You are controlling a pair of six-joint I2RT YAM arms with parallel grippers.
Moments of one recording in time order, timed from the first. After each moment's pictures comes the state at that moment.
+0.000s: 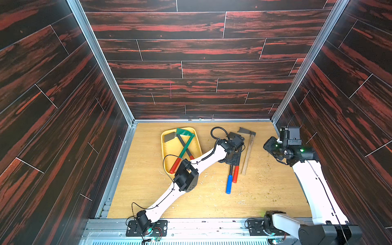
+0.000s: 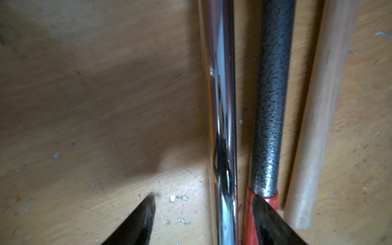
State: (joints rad) left arm -0.90 2.65 2.56 -1.12 0.03 -0.59; right arm 0.04 1.17 1.27 -0.91 0.04 0.68
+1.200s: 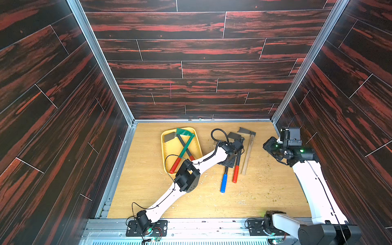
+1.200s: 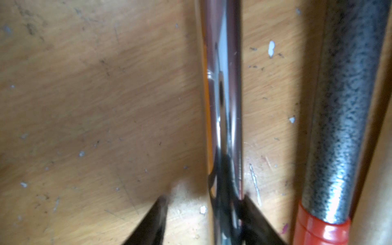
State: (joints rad) left arm -0.90 2.66 2.52 -1.14 -0.09 -0.55; right arm 0.03 1.17 1.25 -0.89 -0.01 0.69
